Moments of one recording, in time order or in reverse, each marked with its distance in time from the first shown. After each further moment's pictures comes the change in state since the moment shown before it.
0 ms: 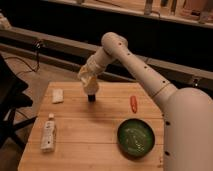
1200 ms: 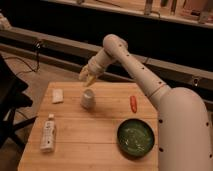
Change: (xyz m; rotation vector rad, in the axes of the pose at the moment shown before) arm 0.015 -0.004 0.005 0.002 -0.029 0.024
